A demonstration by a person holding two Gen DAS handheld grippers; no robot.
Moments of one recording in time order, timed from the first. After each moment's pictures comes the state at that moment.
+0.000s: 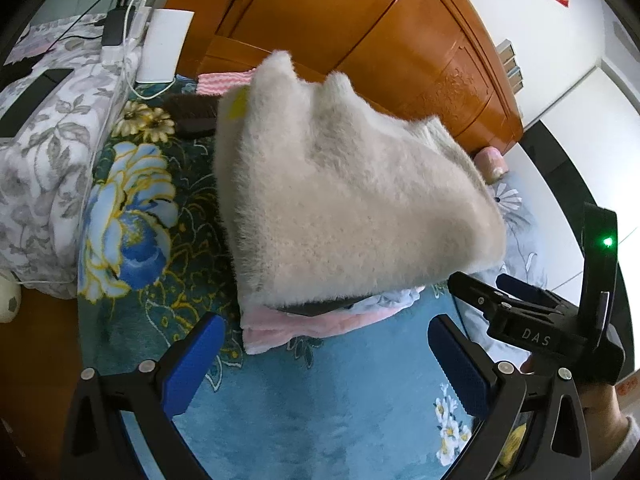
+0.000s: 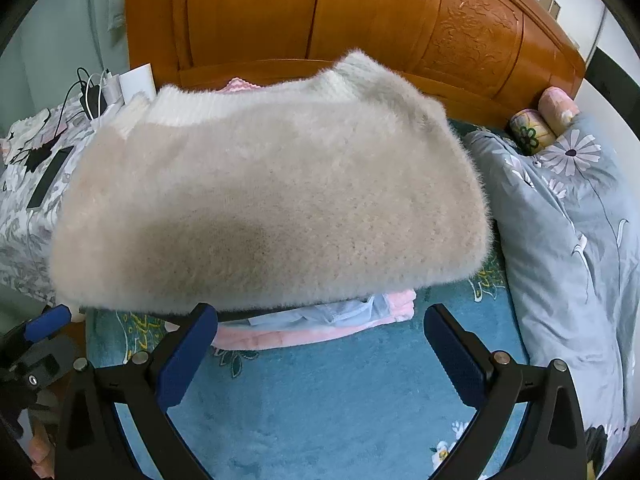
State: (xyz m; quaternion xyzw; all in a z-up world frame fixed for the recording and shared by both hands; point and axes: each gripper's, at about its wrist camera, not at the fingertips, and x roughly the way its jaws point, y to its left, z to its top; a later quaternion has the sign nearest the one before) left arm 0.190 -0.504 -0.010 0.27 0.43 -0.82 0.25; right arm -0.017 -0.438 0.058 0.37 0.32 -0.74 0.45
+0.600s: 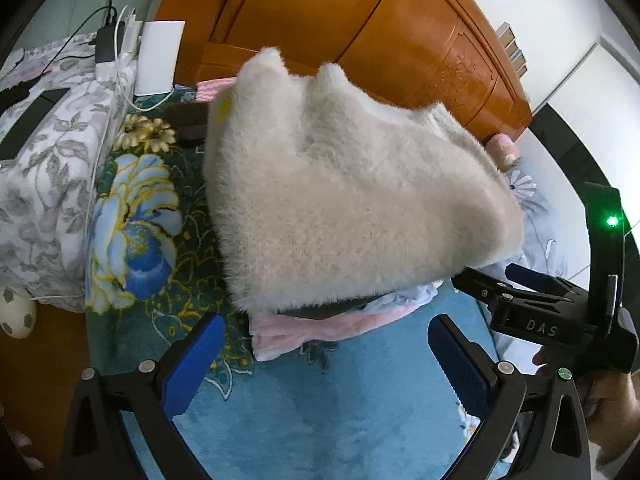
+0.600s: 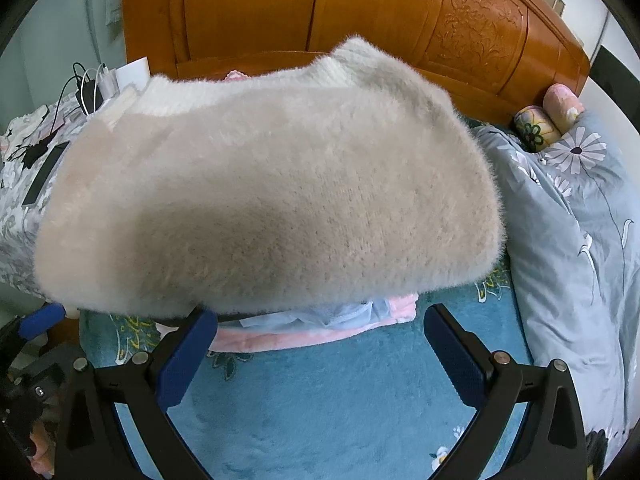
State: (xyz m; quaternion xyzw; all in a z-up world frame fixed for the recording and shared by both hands) left arm 0.173 -0.498 -0.014 0.30 0.39 -0.83 0.27; right arm -0.028 -0.443 0.044 0.38 0.32 -0.74 0.45
